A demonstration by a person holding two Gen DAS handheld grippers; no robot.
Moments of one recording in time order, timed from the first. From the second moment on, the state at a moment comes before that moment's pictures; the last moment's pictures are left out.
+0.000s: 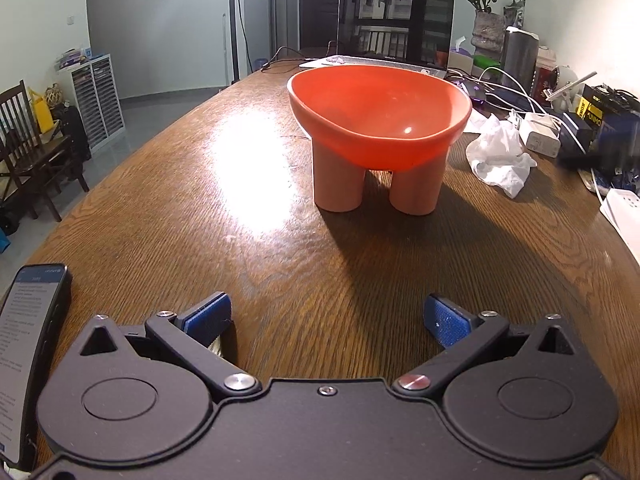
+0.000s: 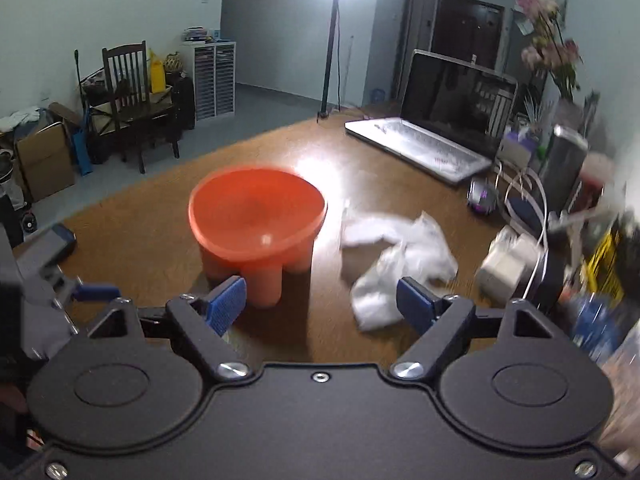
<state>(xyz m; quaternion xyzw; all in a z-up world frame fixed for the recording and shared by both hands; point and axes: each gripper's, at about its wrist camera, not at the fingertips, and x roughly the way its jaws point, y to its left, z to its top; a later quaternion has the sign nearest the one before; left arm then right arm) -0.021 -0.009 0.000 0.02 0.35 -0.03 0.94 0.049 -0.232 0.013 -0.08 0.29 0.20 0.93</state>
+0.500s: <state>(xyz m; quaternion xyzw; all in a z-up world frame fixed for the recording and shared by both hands) -0.019 -0.009 -0.002 0.02 0.34 -0.03 0.94 0.021 -0.252 -0.044 -0.05 0.33 0.20 0.92</state>
